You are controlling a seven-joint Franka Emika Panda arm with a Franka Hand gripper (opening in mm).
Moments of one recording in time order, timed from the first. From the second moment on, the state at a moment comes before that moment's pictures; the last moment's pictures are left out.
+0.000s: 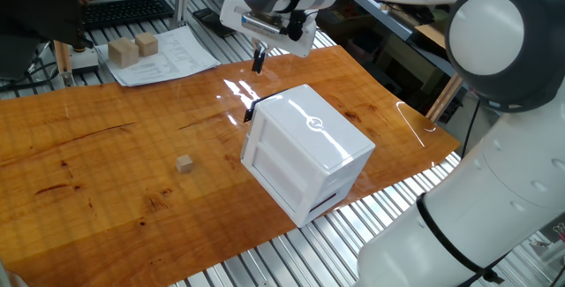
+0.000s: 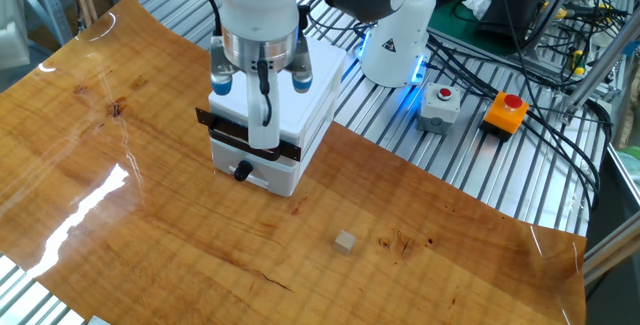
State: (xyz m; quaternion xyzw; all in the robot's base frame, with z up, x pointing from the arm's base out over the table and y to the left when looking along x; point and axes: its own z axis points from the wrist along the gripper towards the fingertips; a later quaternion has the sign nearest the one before) arm 0.531 -0.036 0.296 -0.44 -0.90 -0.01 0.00
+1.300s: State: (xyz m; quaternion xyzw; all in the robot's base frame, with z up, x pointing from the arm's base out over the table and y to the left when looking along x) arm 0.536 -0.080 0.289 -0.60 -0.80 0.00 -0.01
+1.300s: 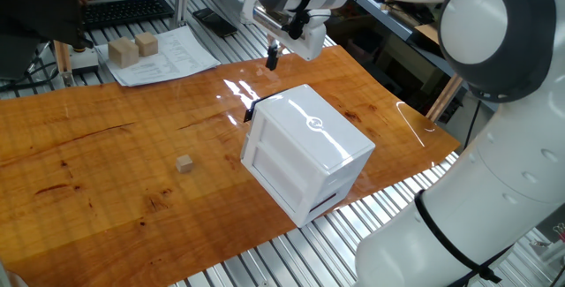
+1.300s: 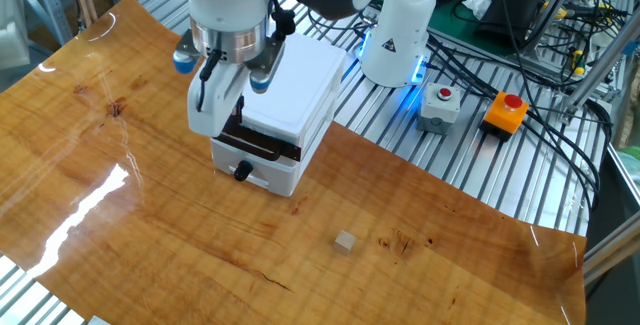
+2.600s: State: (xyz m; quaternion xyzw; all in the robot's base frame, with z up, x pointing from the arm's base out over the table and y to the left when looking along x) arm 0.532 -0.082 0.286 -0.62 -0.79 0.00 -0.01
